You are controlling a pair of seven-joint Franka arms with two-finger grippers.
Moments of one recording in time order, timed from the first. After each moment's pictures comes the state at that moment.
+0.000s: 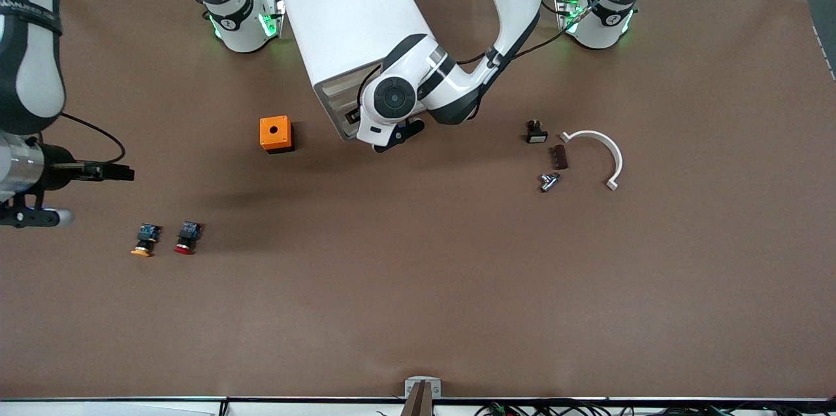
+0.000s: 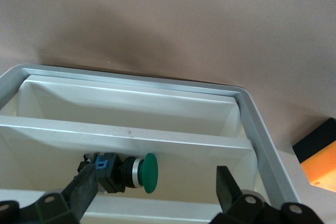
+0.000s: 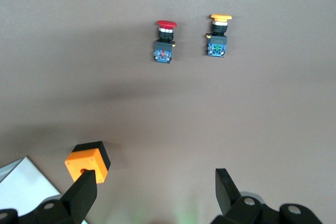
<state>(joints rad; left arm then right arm) -0.83 0.76 -0.15 -1.34 -0.46 1.96 -1.27 -0.05 0.31 -0.08 -1.46 0.02 1.50 -0.07</state>
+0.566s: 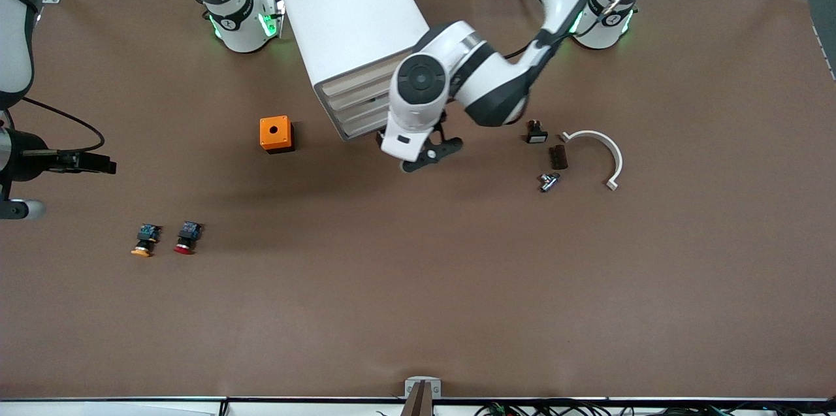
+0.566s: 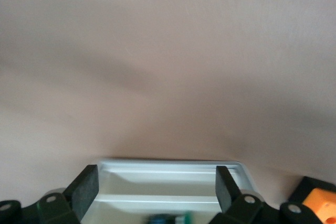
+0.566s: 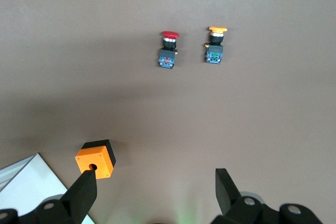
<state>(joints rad) -0.67 0.57 -0.12 -1.30 -0.14 1.75 -1.09 -0.04 0.31 -0.07 -1.36 0.02 1.44 -0.07</state>
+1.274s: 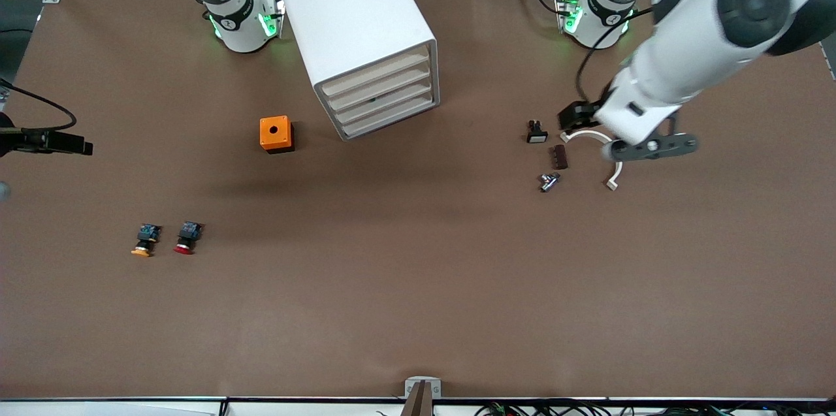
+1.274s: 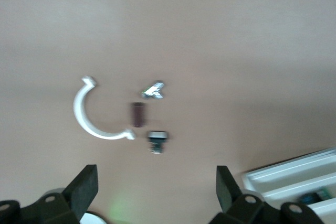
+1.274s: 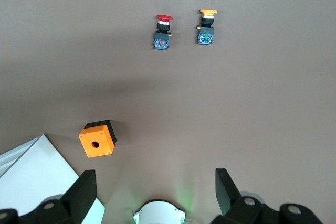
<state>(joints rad) -0.19 0.06 -0.12 -1.65 -0.08 1.60 -0.36 -0.05 0.30 -0.07 -1.23 0.00 1.27 -0.07</state>
